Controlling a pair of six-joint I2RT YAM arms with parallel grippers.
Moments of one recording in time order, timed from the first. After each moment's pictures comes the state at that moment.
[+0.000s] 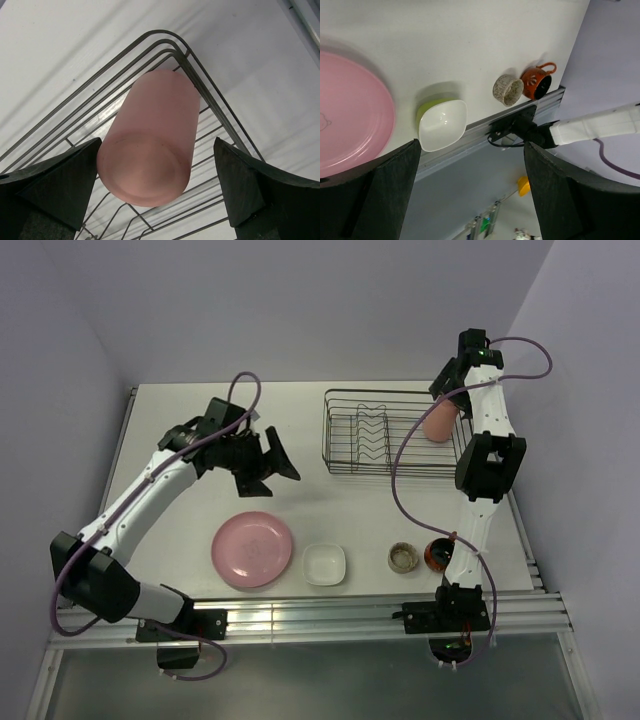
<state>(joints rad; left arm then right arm) -0.45 1.39 1.32 -0.88 0.45 -0.84 -0.13 2.31 2.36 -1.10 0.19 0.56</state>
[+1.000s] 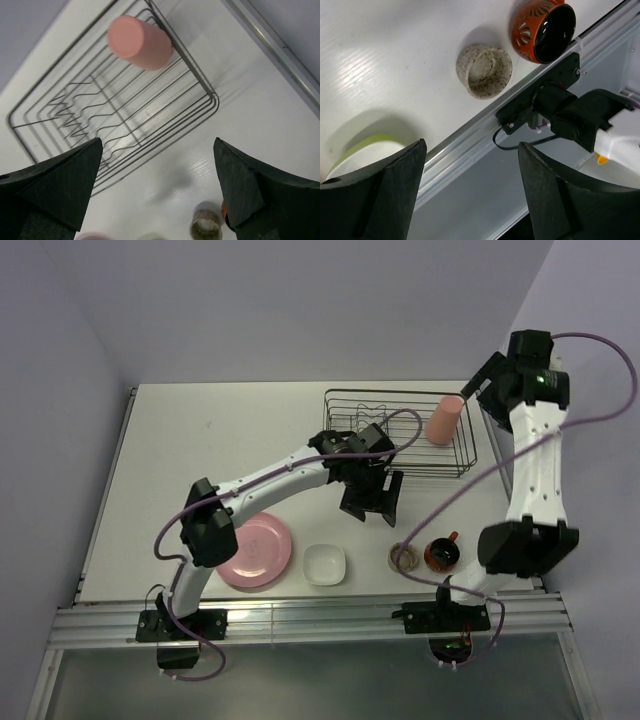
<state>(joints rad) -1.02 2.06 2.01 -1.01 0.29 -0.70 -0.19 1.62 1.92 -1.16 0.18 0.55</state>
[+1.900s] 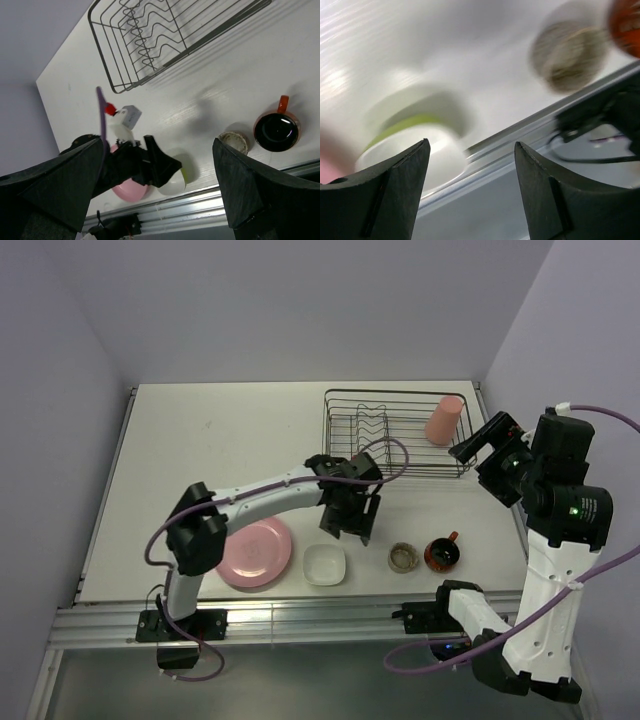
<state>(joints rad) -1.07 2.01 1.75 -0.94 0.14 -0.73 -0.19 0.98 1.66 -1.36 -0.16 0.64</state>
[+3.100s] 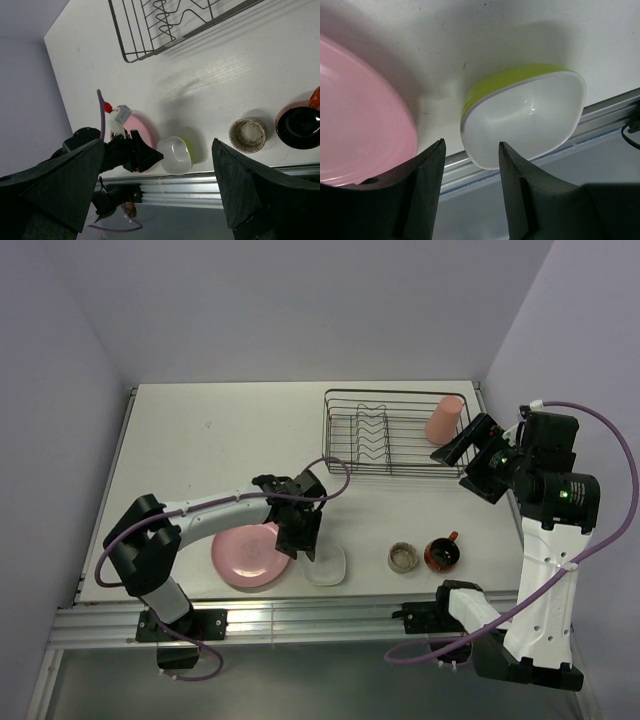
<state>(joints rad) -0.94 1.65 1.14 -0.80 0.15 -0.76 -0.18 0.98 1.57 -1.33 -0.34 0.59</state>
